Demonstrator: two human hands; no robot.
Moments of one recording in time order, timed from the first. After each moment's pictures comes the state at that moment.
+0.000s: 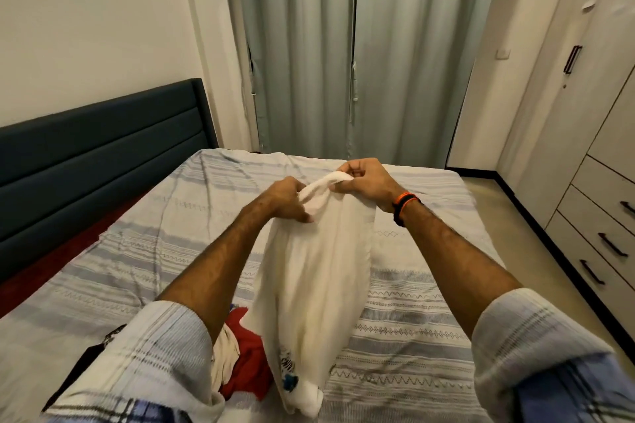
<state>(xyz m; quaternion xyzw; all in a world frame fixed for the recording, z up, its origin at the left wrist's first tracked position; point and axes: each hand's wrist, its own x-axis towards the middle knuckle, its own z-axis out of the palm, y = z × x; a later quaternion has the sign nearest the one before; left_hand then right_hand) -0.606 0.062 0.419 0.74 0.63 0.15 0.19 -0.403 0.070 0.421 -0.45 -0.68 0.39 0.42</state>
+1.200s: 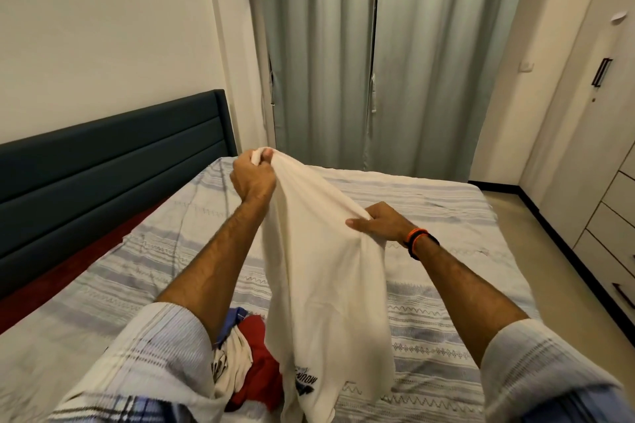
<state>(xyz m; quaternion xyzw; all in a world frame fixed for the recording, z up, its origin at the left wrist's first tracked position) -0.640 0.057 0.453 0.39 0.65 0.63 0.17 -0.398 0.075 0.372 -0.54 -0.73 0.34 0.25</state>
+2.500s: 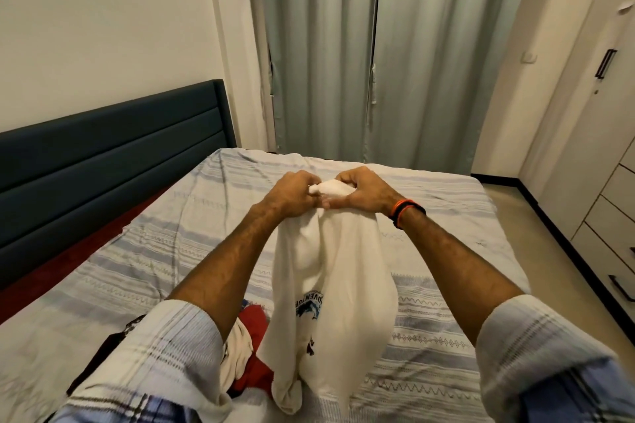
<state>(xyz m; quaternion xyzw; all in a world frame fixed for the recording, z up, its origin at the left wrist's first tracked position) -0.625 0.053 0.423 0.78 0.57 0.22 0.12 -0.435 0.074 0.416 -0.46 -0.81 0.23 0.29</state>
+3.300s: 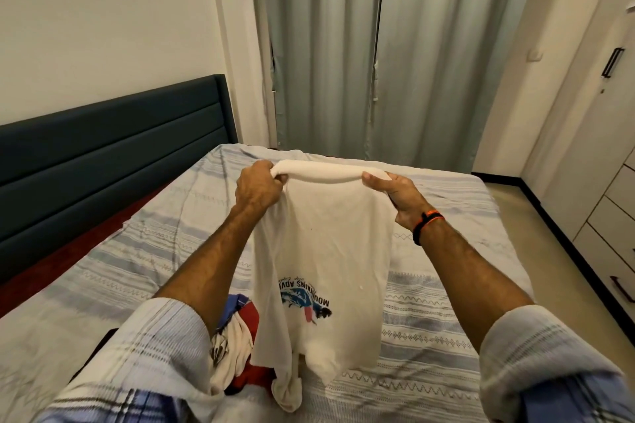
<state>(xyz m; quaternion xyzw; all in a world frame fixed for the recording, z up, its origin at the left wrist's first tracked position) -0.667 0.066 0.411 0.58 0.72 0.37 0.10 -0.400 0.078 0.388 -0.37 -0.46 0.63 0.50</state>
